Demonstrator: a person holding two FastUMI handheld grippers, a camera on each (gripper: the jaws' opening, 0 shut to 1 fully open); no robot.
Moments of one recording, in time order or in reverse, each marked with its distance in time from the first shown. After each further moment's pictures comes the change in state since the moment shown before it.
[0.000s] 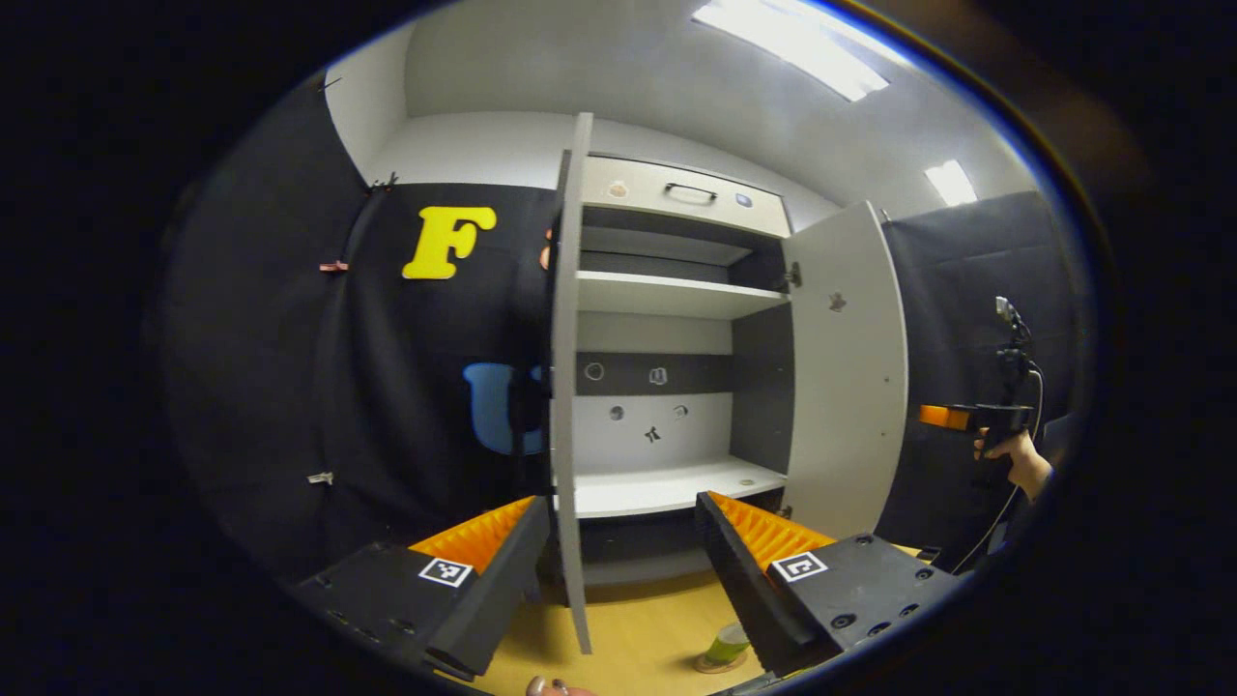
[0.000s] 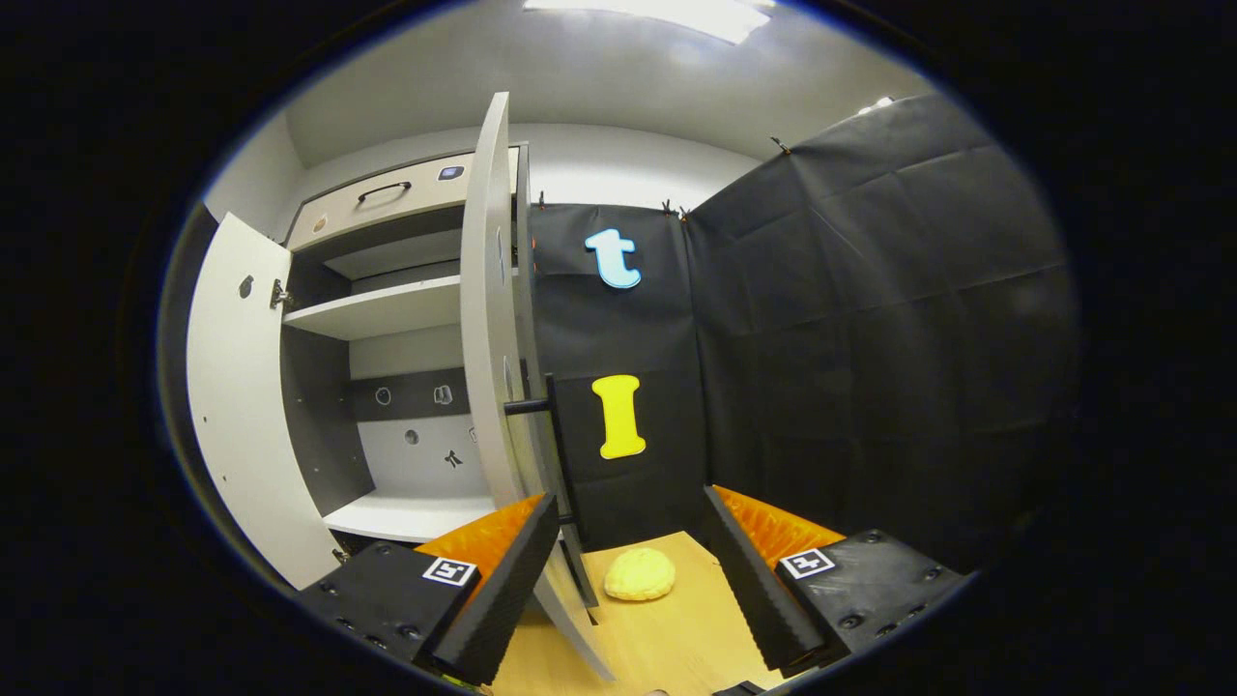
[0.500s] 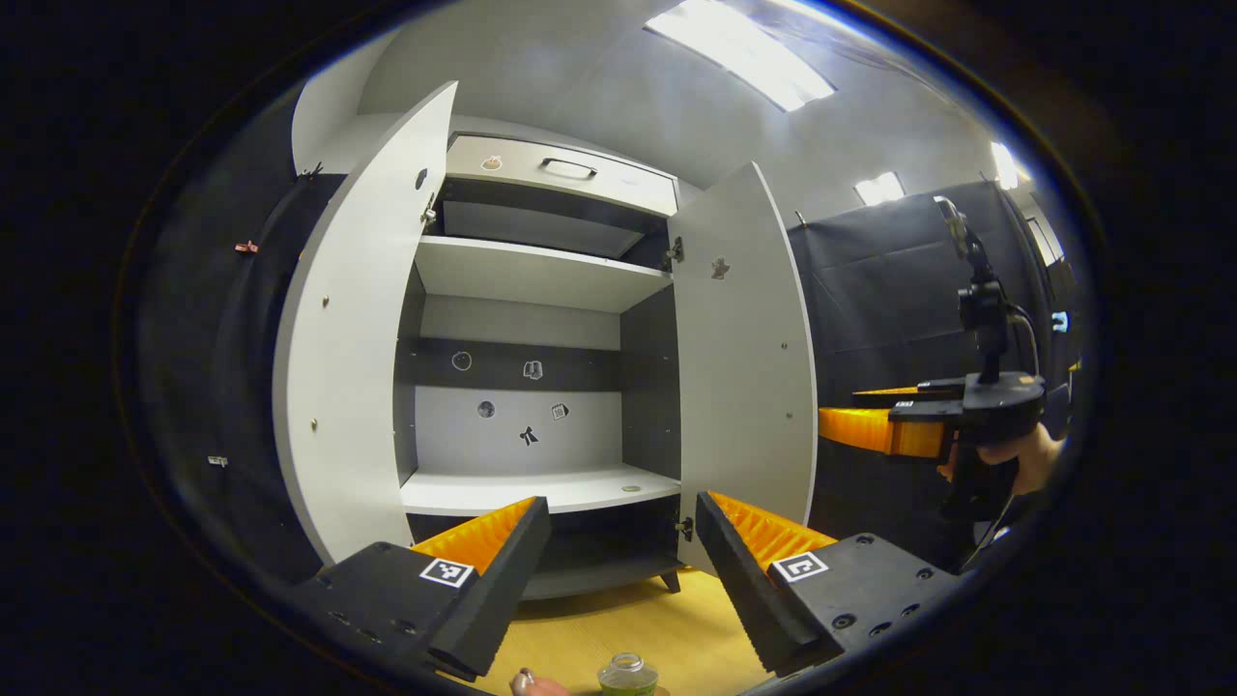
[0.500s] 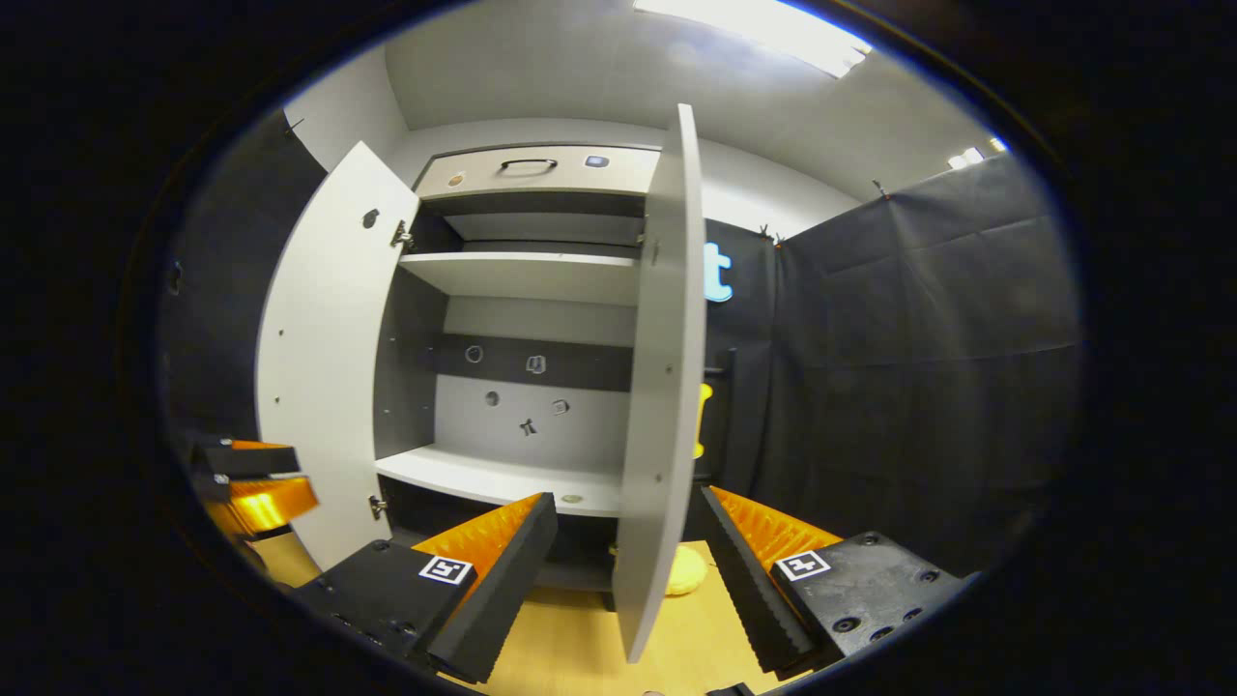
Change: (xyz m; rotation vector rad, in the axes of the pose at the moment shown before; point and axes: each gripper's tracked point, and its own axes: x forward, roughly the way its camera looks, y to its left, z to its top) left arm 0.045 -0.187 -0.056 -0.043 -0.054 -0.330; right arm -0.066 0.073 -0.024 -0.192 -0.025 0.119
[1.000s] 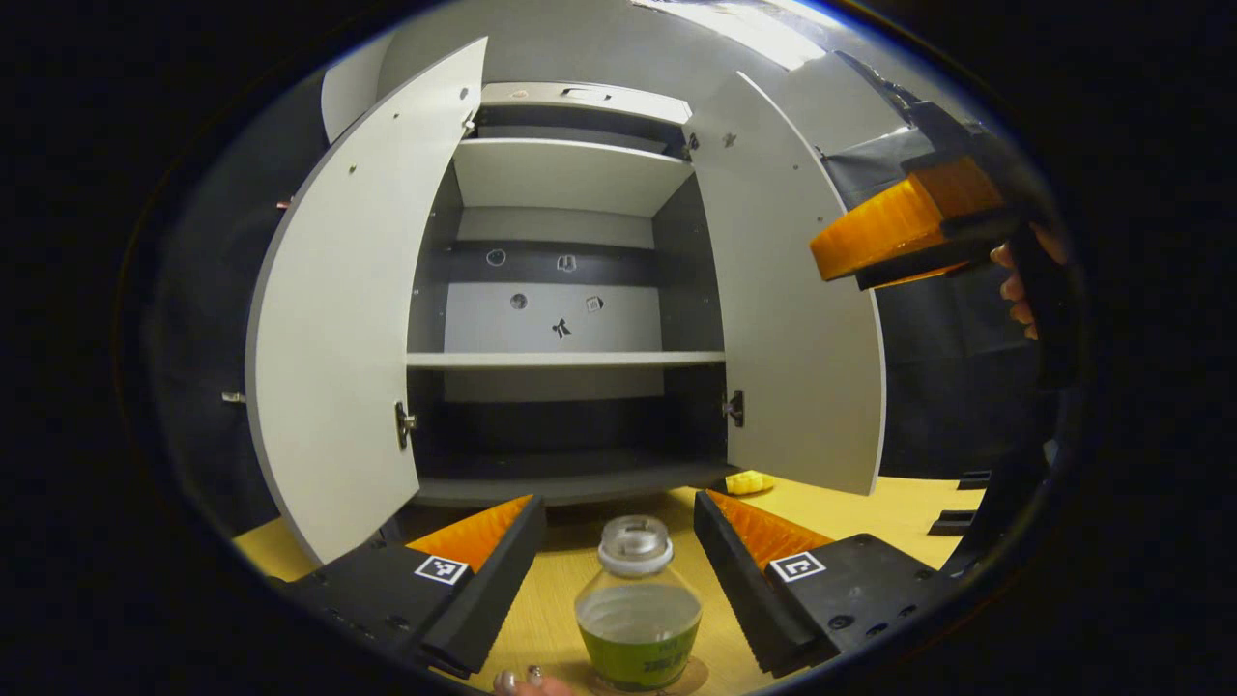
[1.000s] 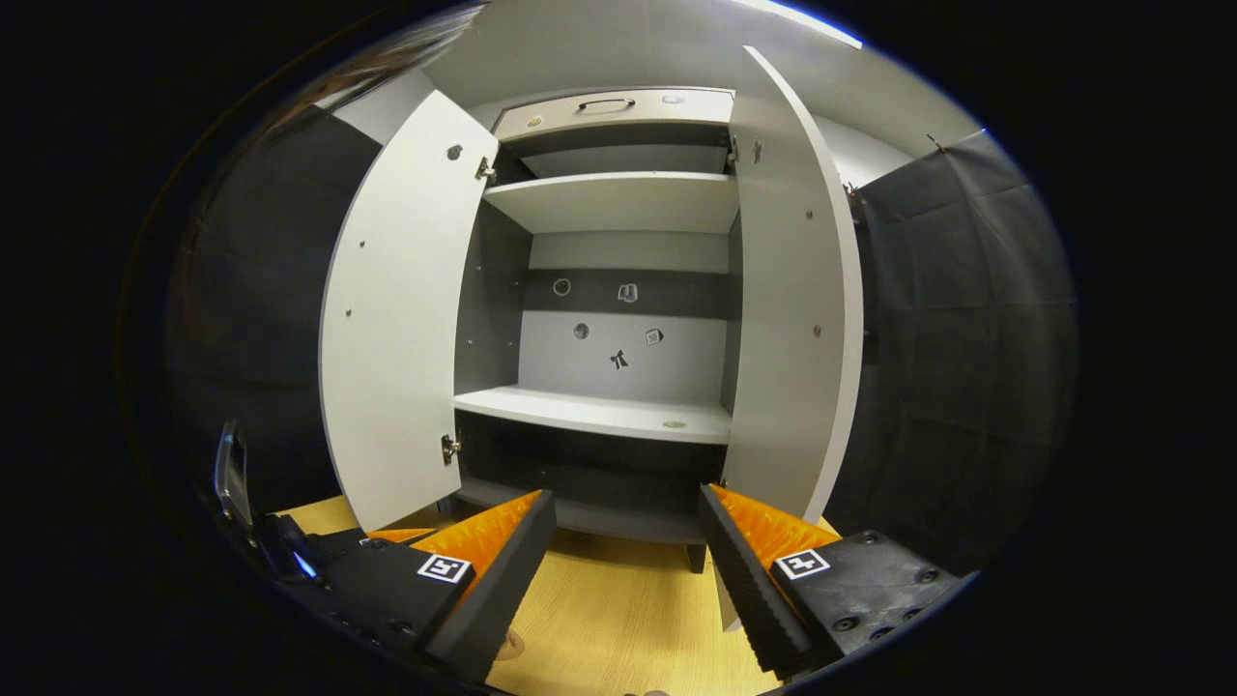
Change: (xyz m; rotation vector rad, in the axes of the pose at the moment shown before) left arm 0.045 -0.005 -0.224 0.102 0.014 0.138; right arm -0.007 0.115 -0.114 0.032 0.110 0.286
